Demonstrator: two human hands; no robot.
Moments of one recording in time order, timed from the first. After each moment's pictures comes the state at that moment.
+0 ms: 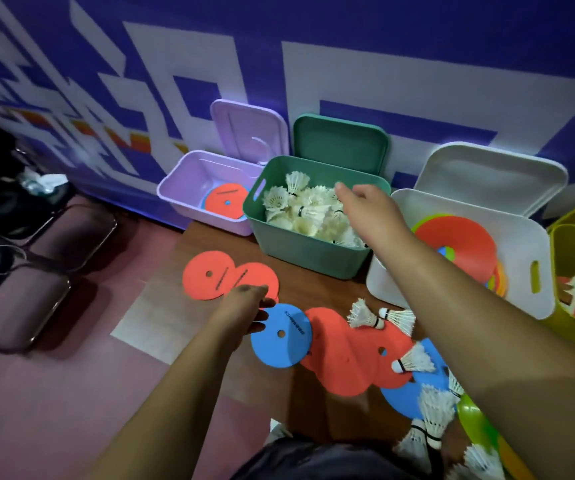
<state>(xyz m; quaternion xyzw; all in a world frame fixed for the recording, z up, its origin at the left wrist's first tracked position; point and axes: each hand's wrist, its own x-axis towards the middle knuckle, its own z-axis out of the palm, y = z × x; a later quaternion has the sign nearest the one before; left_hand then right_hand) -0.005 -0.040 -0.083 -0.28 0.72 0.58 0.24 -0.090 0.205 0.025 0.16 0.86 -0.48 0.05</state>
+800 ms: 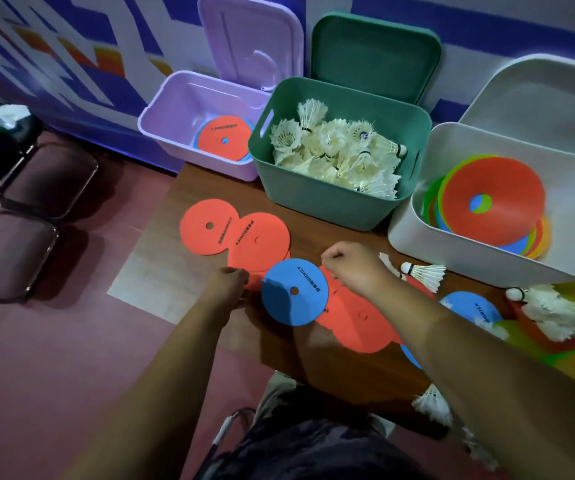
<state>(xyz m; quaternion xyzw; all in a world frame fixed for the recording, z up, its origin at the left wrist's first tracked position) -0.002 -0.105 -0.169 -0.34 0.72 0.54 0.26 -0.020 0.155 -0.139 0.13 0.86 -0.42 0.27</state>
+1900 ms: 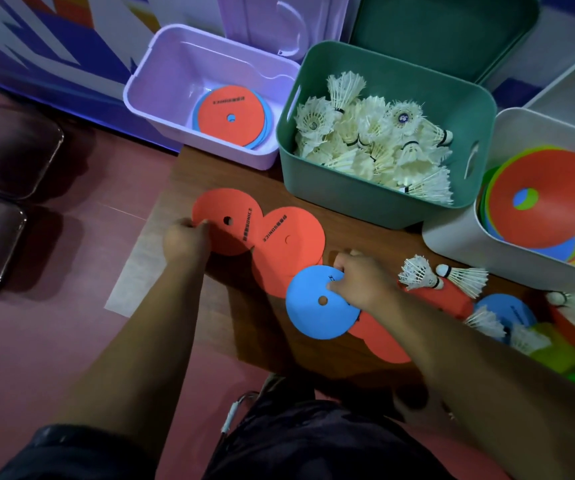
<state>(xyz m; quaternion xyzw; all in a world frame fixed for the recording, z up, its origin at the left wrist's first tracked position) -0.122 -0.207 -0.202 -0.37 0.84 0.38 0.12 -0.042 0.104 -0.204 0.06 0.92 -0.20 0.32</state>
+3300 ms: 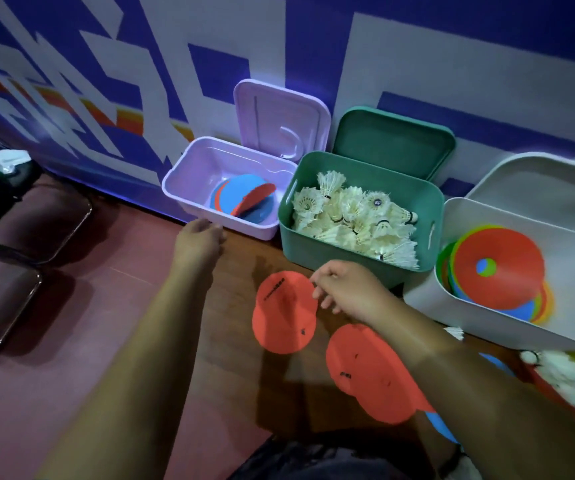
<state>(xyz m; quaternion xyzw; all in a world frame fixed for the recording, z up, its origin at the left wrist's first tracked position) -0.166 -0.181 -0.079 -0.30 0.66 0.69 0.04 -0.089 0.077 -0.062 0.14 0.82 -0.49 0.26</state>
